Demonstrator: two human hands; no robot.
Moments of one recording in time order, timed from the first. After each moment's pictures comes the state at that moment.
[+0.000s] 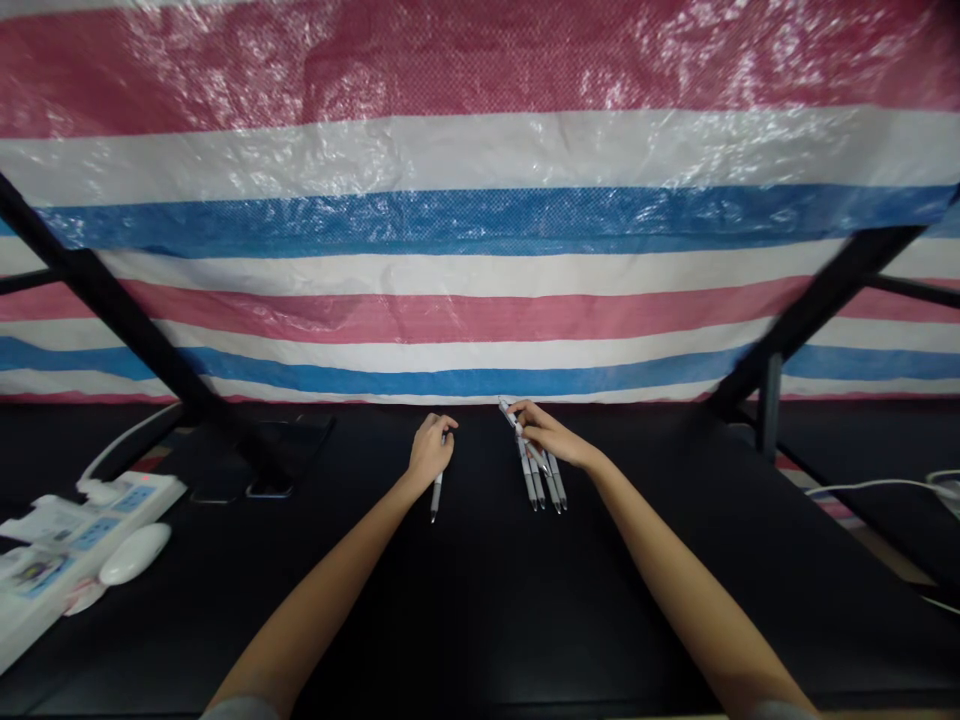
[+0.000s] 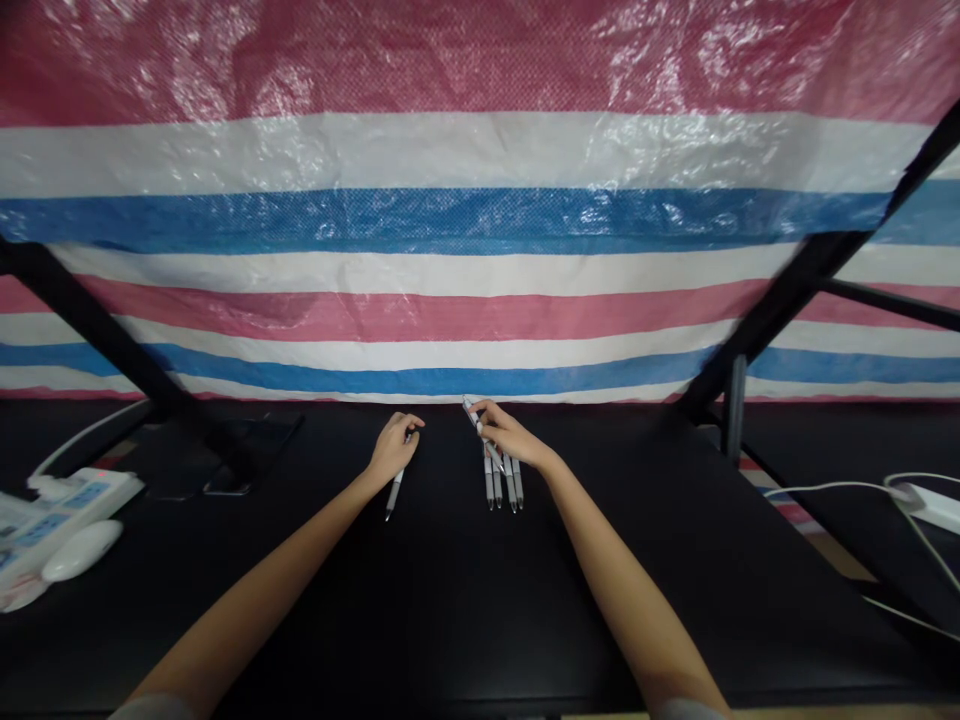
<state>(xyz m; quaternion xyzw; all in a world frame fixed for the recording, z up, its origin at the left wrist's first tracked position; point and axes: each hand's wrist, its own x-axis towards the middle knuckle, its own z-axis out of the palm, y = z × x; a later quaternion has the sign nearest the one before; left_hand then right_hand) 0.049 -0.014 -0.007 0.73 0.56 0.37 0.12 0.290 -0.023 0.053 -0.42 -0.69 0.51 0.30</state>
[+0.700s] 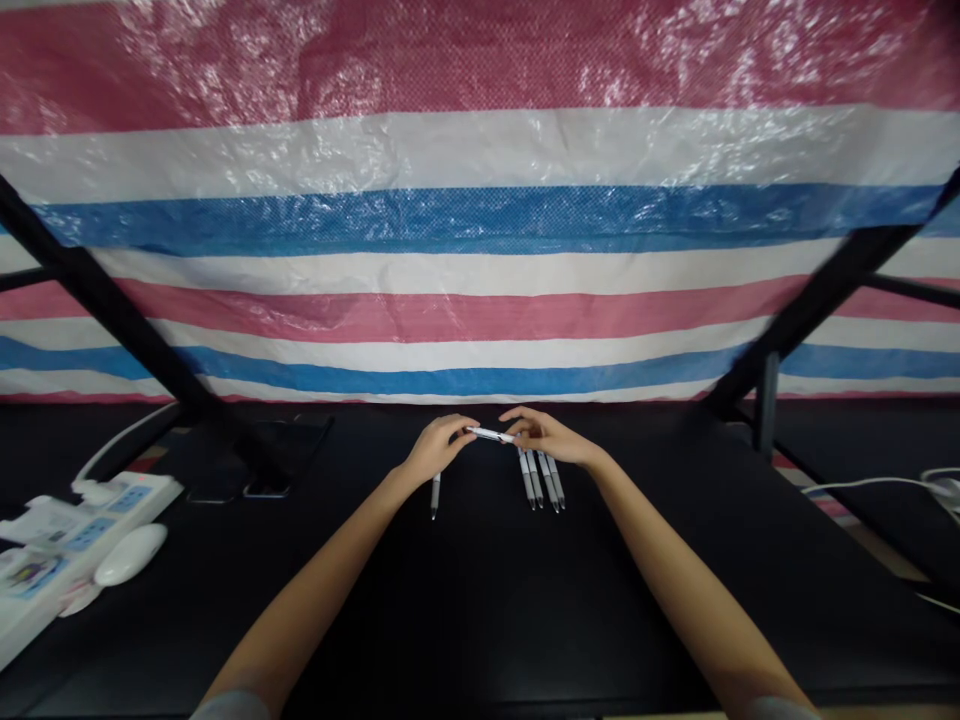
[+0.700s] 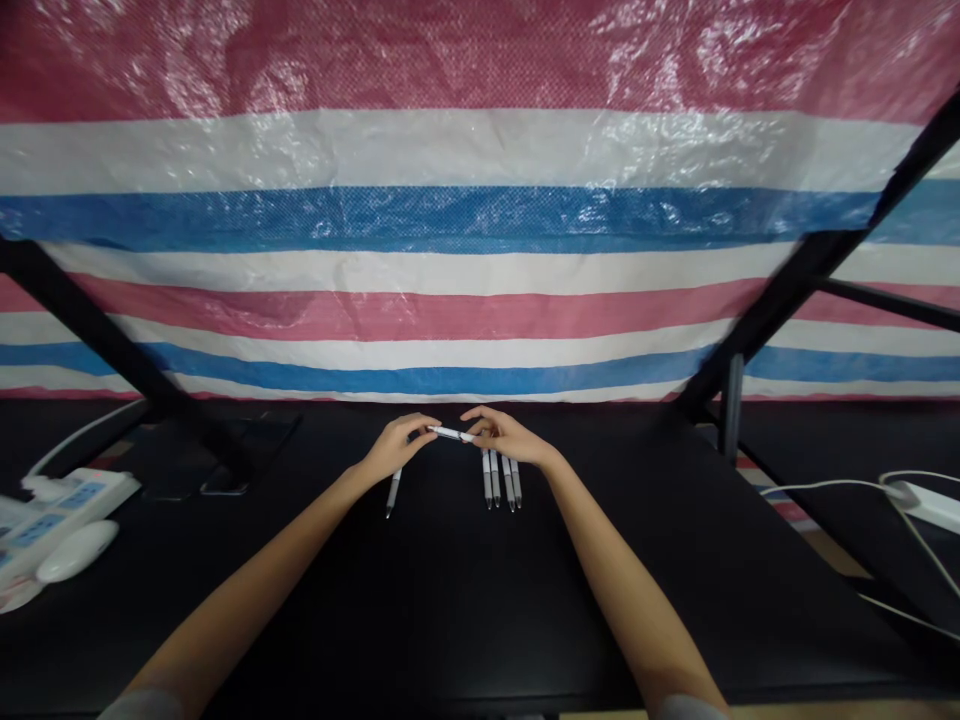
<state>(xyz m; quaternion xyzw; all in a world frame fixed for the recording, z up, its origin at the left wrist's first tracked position) 0.054 -0.020 0.025 0.80 0.38 0.39 0.25 0.295 -0.023 0.054 -0.34 -0.73 0.53 0.28</state>
